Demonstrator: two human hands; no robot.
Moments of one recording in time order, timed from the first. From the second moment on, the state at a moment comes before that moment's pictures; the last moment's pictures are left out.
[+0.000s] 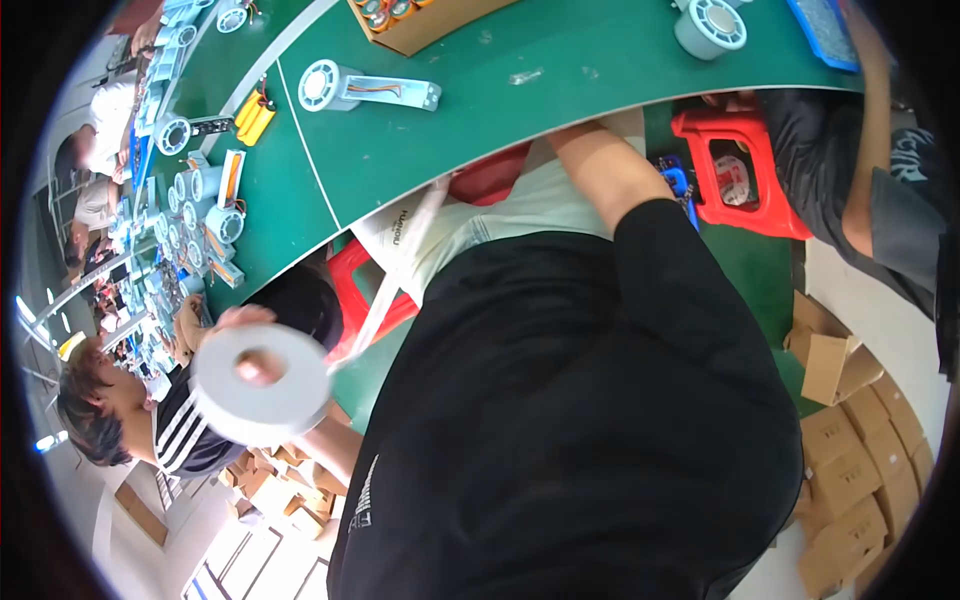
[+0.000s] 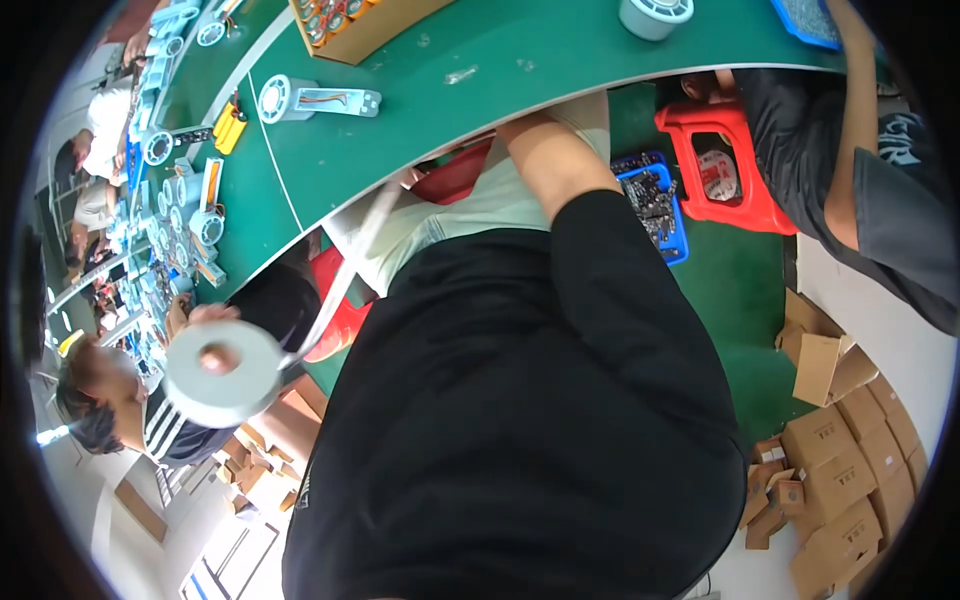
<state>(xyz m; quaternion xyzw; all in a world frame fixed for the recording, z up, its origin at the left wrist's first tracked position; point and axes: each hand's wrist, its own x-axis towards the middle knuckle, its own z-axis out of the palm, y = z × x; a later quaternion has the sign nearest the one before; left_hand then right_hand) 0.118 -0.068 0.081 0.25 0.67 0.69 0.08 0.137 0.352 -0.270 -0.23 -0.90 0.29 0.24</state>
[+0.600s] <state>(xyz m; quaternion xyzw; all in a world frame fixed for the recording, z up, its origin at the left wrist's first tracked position) 0.068 0.005 -0.008 0.20 0.65 0.73 0.05 0.244 0.282 -0.018 0.09 -0.88 0.46 0.06</state>
